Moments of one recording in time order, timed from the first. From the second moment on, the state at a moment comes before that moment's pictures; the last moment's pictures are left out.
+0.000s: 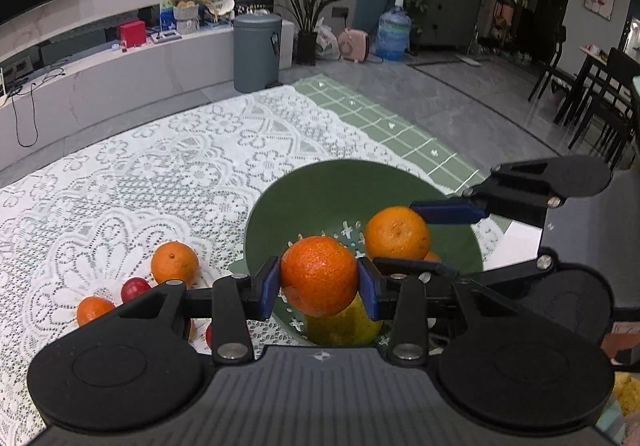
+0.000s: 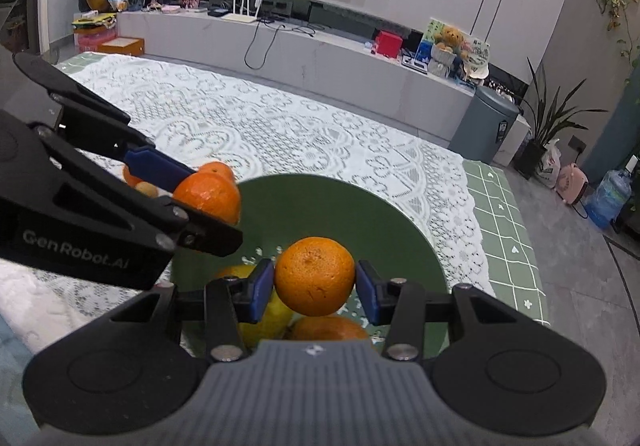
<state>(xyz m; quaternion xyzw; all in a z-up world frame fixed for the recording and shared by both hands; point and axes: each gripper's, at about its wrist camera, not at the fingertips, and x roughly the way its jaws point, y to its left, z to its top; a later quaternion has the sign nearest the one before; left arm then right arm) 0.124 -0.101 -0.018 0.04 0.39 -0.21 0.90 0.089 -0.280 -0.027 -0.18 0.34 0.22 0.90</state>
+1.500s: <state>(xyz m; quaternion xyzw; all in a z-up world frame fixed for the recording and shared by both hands) 0.178 -0.130 -0.057 0.11 0.44 -0.21 0.87 0.157 -0.279 -0.079 -0.21 0.42 0.20 0.86</state>
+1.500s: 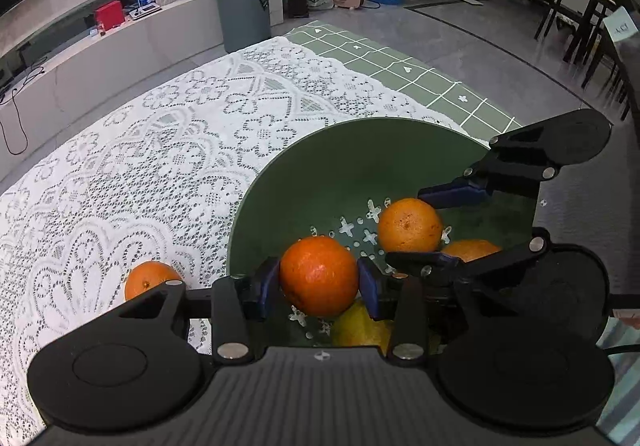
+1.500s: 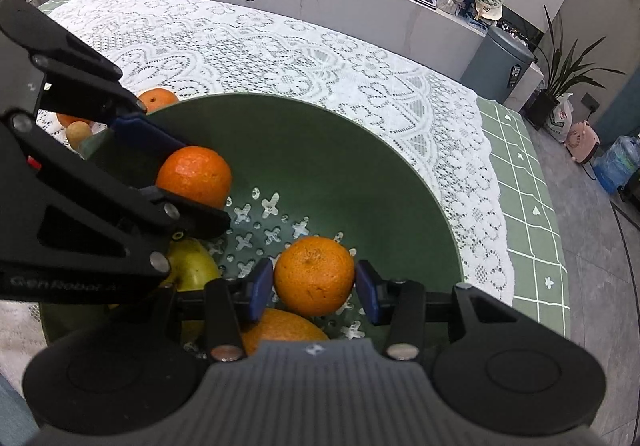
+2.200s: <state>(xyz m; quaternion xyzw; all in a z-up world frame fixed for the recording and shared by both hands) 0.160 -0.121 -0.028 0.09 0.41 -0.20 0.89 0.133 -0.274 -0.049 -0.24 0.38 0.18 0.88</state>
